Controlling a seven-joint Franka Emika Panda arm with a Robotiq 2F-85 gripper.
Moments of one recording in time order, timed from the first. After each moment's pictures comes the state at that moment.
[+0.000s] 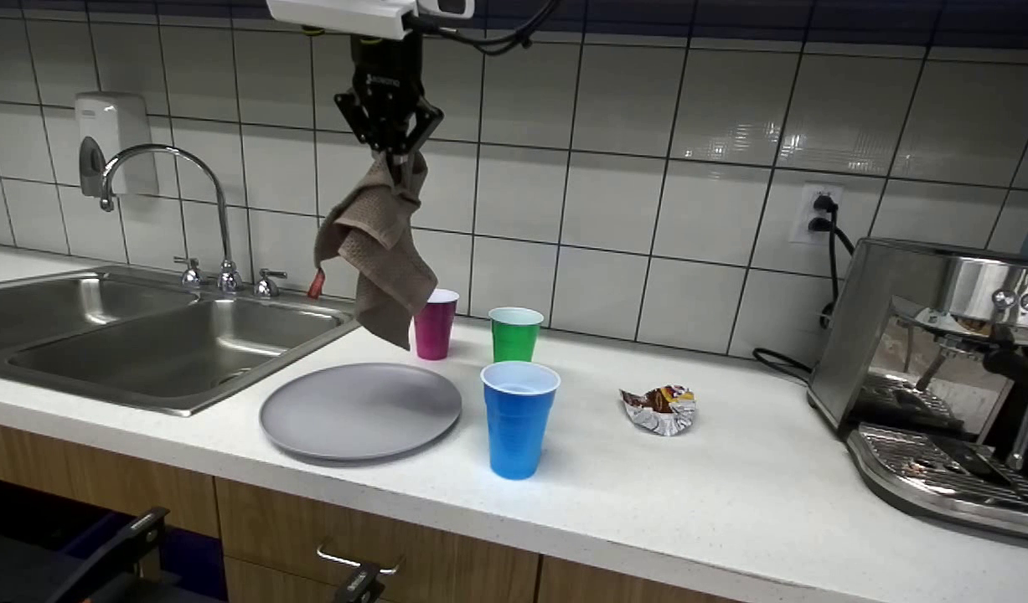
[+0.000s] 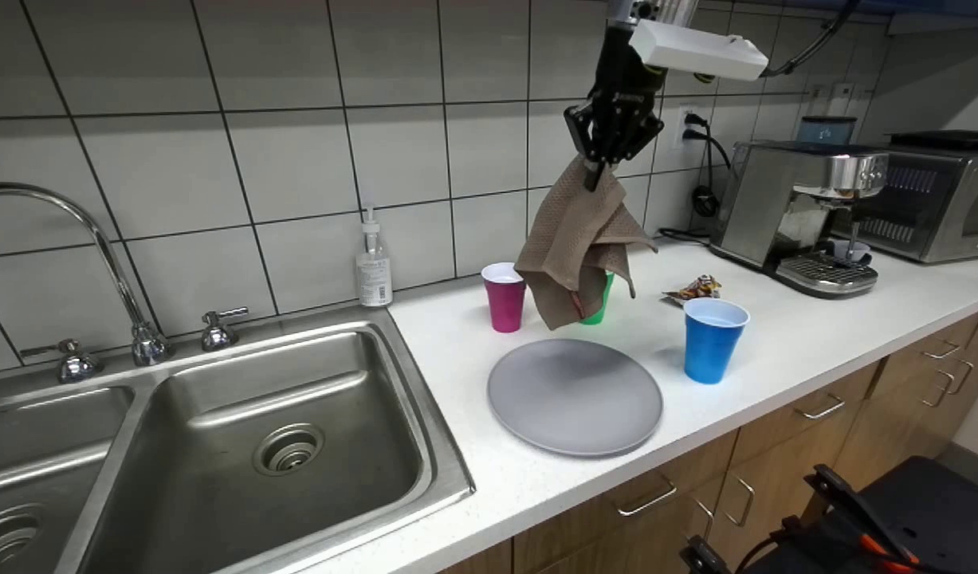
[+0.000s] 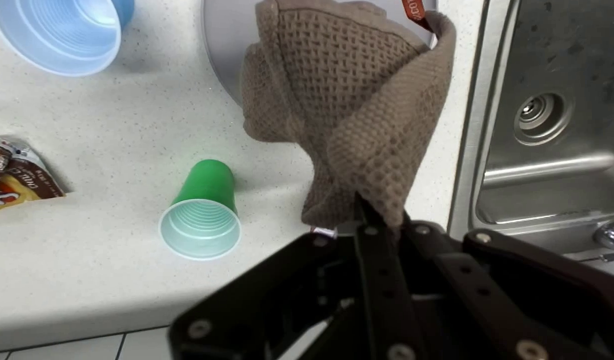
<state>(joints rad) 0.05 -0.32 -0.06 -2.42 0.08 2.35 -0.03</state>
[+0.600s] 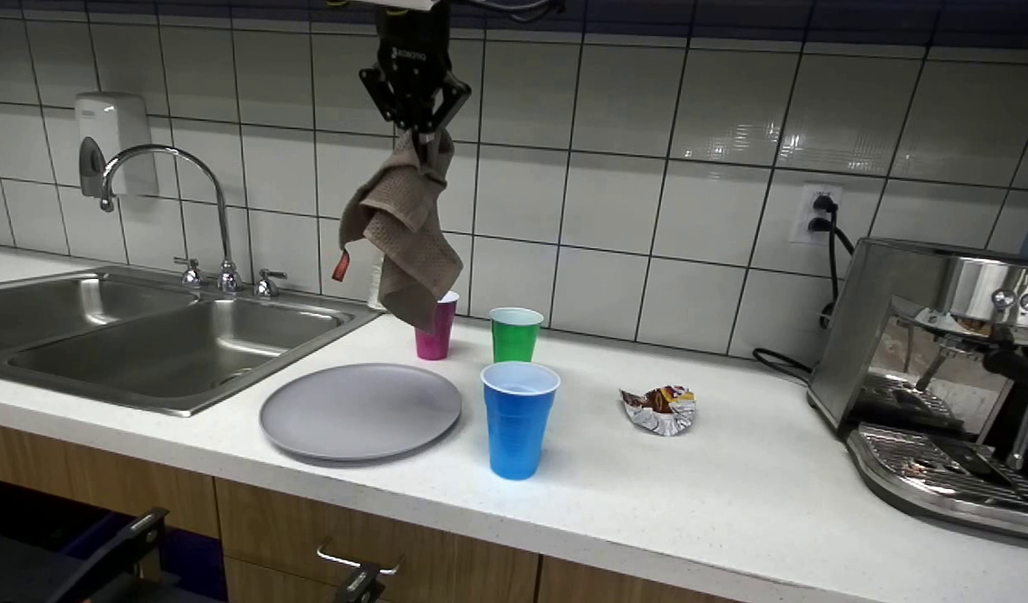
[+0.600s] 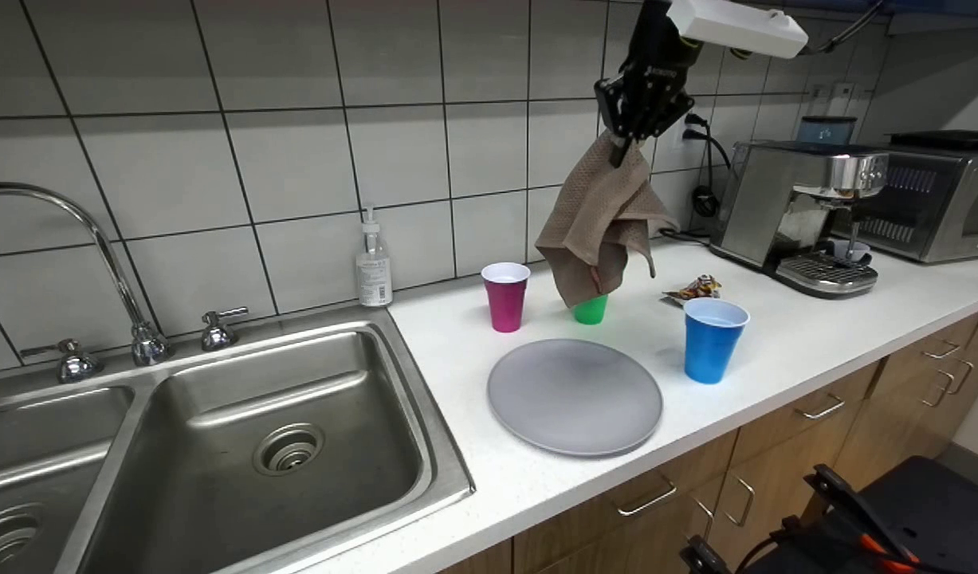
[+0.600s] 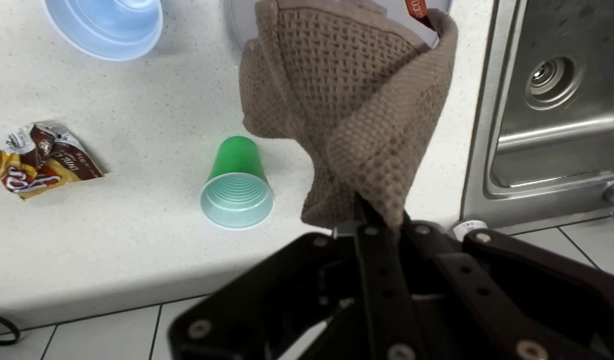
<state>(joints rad) 0.02 -0.39 -0.10 -2.43 0.08 2.34 -0.06</state>
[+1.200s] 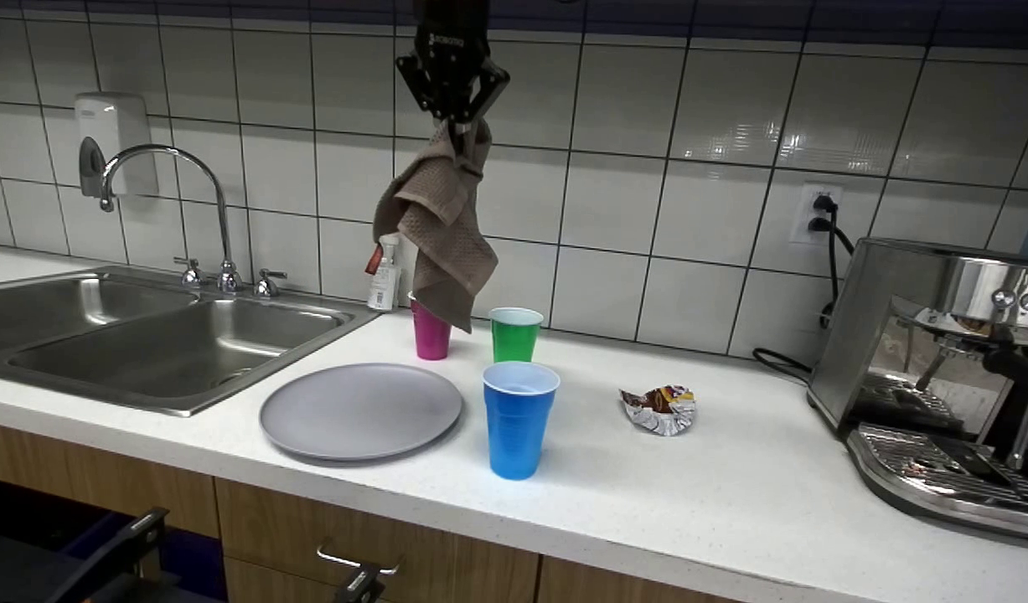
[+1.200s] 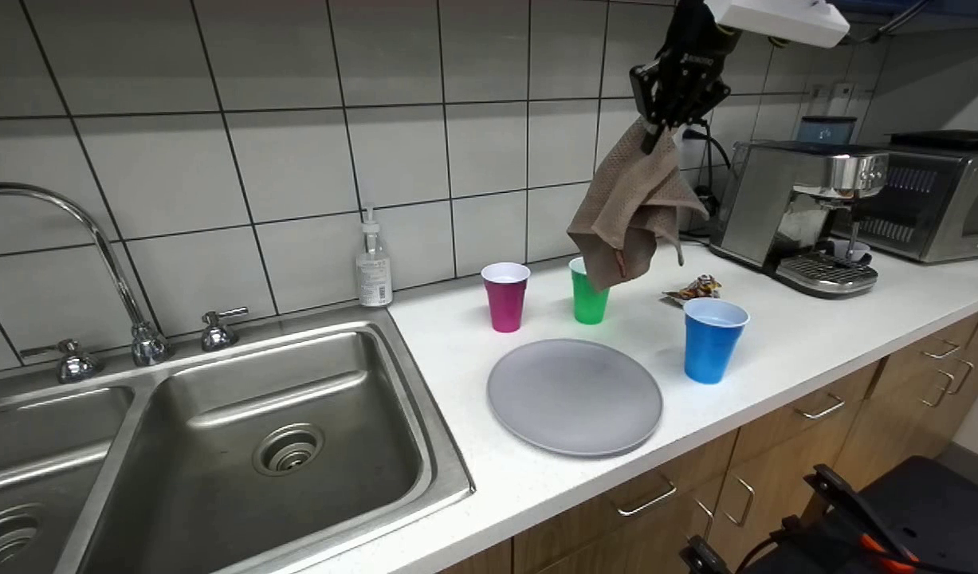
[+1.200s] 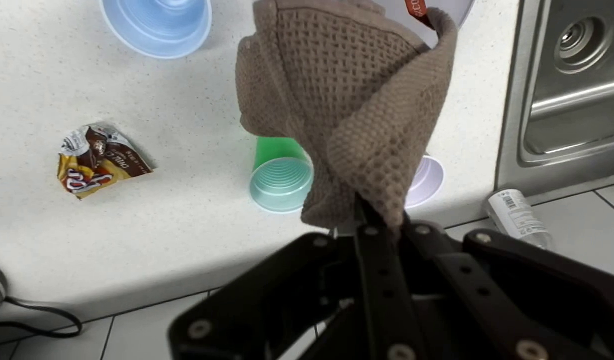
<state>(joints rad) -0.04 -0.42 -0.14 -2.43 0.08 2.34 -0.06</state>
